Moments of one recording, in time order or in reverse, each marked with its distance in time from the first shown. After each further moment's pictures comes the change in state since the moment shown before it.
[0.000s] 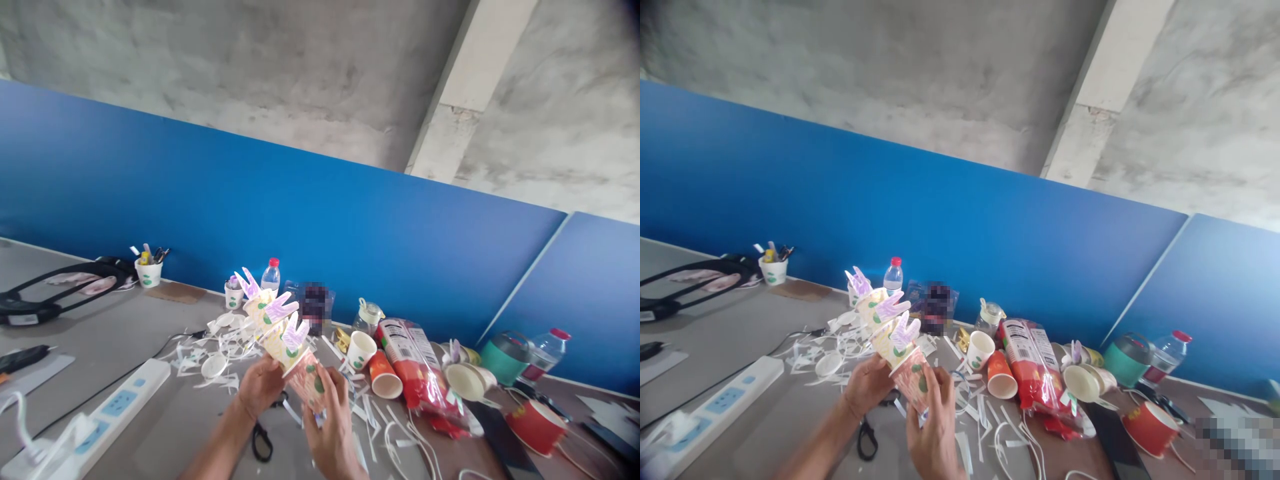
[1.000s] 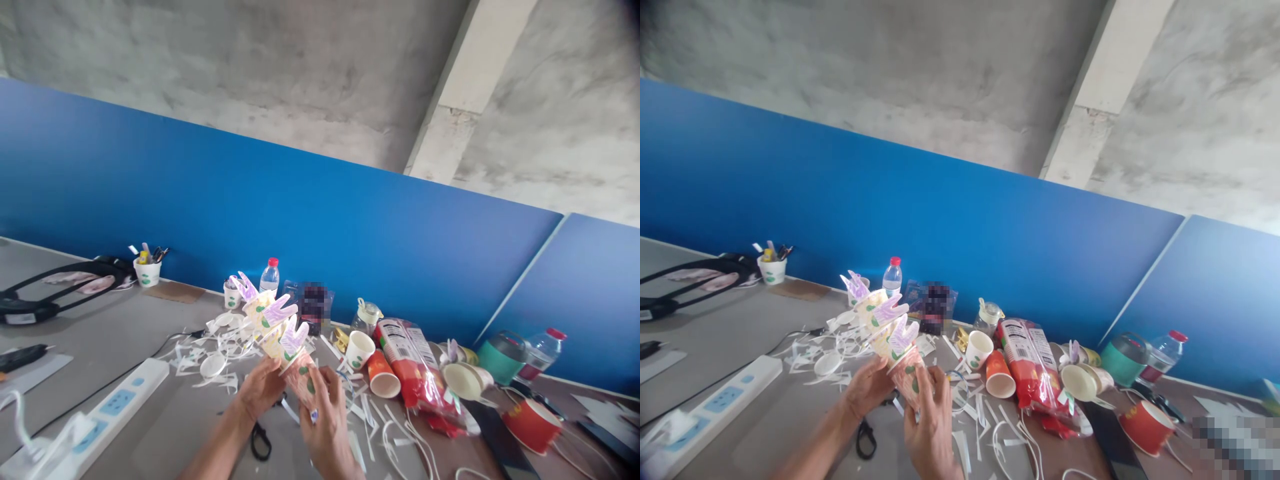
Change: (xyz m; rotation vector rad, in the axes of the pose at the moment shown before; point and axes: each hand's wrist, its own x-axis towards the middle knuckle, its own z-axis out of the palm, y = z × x) left_hand 0.000 -0.007 0.002 0.077 -0.033 -0.002; right_hand -0.007 0.011 0.015 -0.088 0.023 -0.065
